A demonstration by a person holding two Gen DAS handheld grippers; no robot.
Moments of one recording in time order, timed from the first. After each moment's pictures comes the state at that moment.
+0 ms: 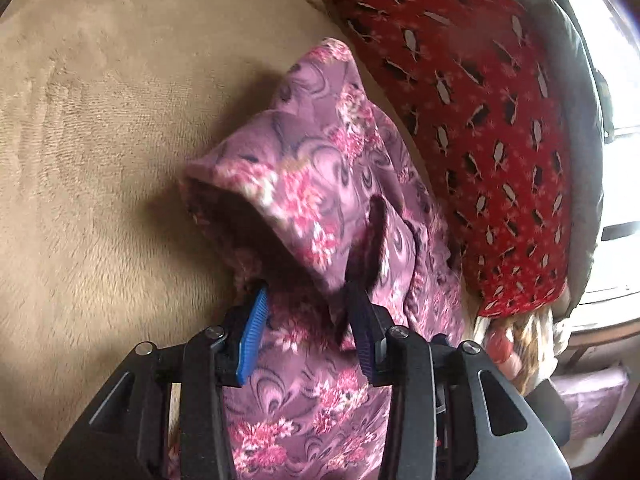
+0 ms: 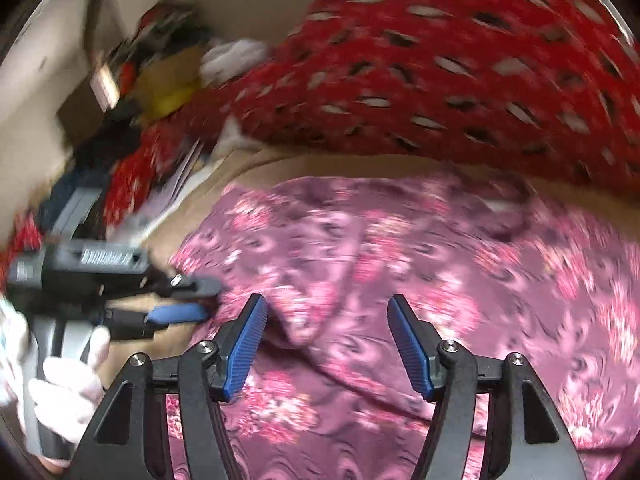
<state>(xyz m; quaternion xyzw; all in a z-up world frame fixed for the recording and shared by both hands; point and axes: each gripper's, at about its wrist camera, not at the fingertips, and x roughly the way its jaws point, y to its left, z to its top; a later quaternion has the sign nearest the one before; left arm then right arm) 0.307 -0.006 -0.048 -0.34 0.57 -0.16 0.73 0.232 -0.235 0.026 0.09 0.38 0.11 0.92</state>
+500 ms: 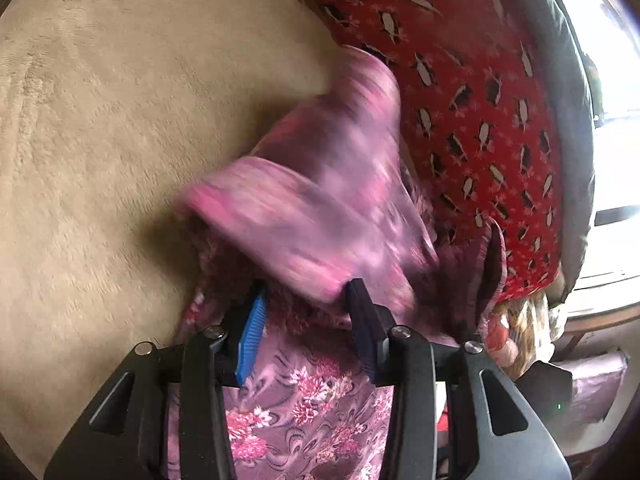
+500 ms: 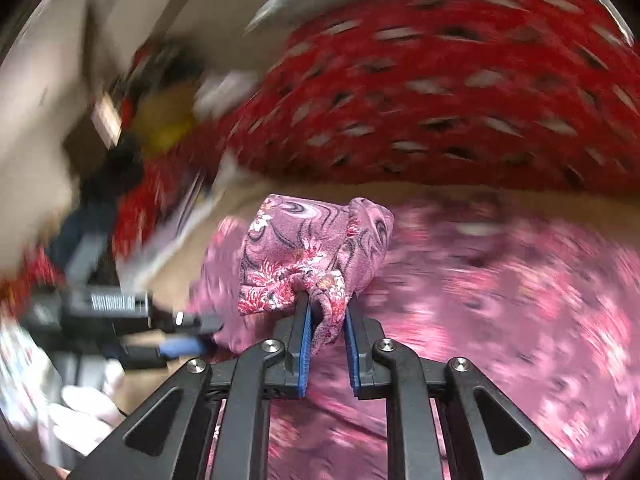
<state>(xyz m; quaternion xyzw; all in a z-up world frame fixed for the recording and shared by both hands) 0.297 -0.029 -0.043 -0.33 0.57 -0.18 0.73 0.223 -0.310 0.031 0.21 0.33 0.10 0.91</state>
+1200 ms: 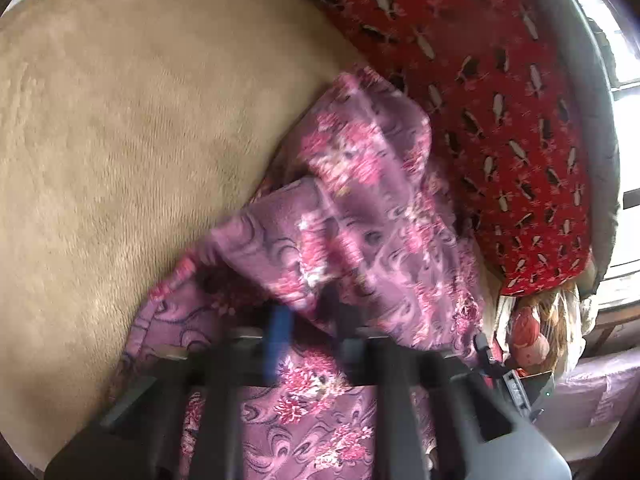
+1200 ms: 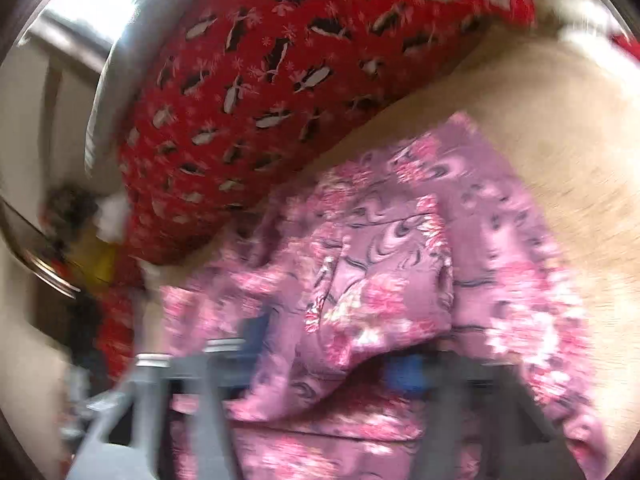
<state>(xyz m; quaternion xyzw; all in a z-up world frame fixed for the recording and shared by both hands) 0.292 -0.065 -0.034 -0.28 0.58 -0.15 0.75 0.167 -0.452 -0.025 0.44 0.32 -0.02 0.84</state>
